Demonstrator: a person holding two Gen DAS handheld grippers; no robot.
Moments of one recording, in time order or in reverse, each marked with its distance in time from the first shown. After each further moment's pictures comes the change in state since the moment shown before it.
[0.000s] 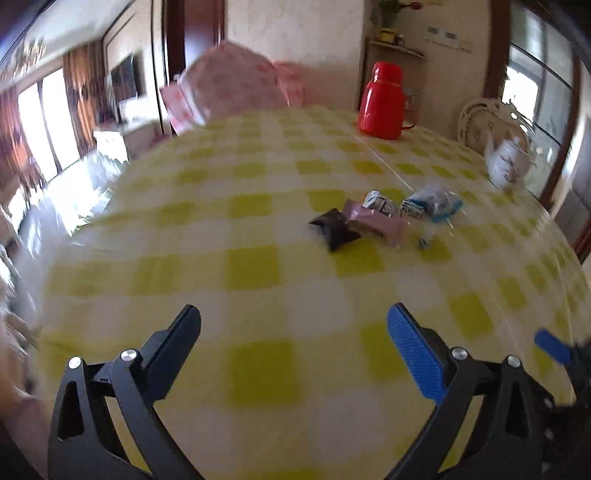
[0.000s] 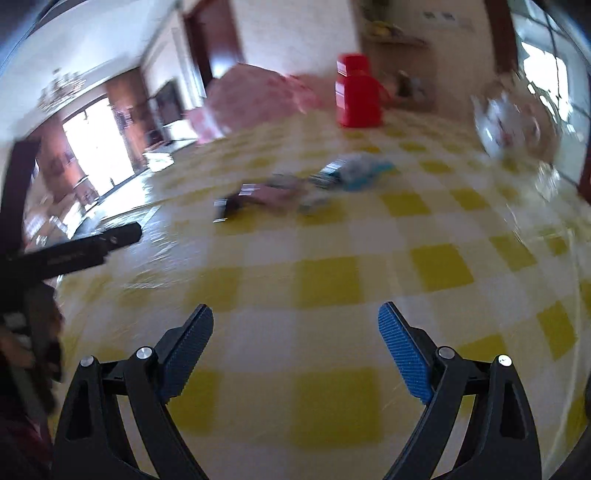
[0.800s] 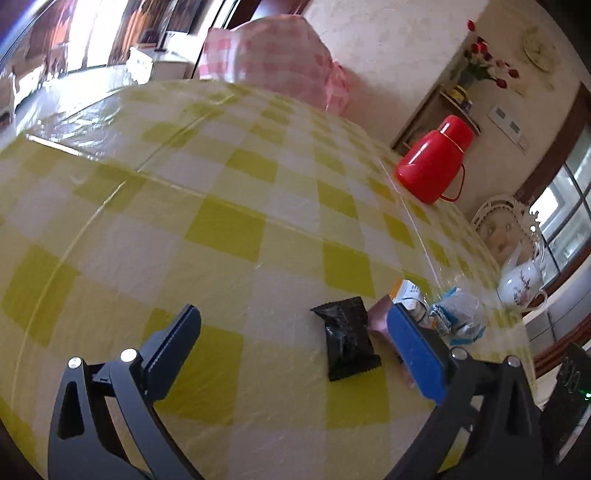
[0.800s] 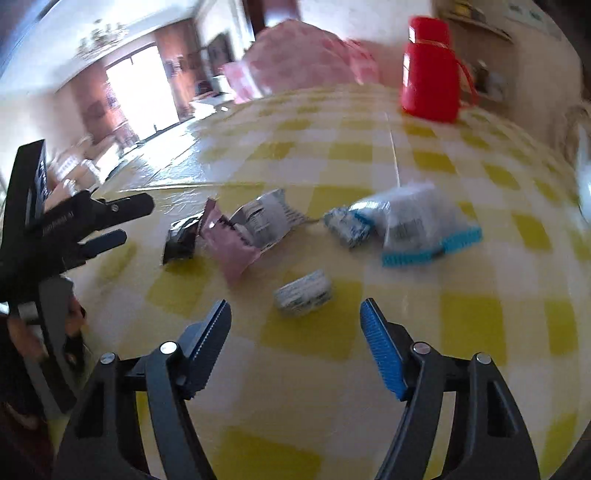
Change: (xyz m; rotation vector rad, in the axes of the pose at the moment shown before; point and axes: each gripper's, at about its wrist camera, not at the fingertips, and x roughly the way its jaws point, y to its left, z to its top) left arm 0.114 0.041 0.059 -0.408 -0.020 -0.144; right arm 0.148 -0.016 0.104 -0.226 0.153 0.197
